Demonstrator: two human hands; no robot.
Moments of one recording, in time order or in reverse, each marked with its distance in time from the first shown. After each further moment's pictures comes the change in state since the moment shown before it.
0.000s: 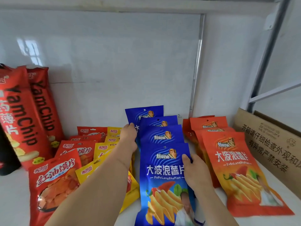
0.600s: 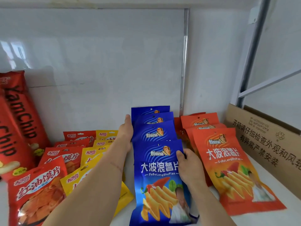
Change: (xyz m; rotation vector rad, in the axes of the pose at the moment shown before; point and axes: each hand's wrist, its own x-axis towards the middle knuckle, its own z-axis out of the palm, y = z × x) left_hand -0.010 0.031 0.012 -0.415 -0.202 -0.208; right_hand 0.021 0.008 -0.003 0.117 0.042 -0.053
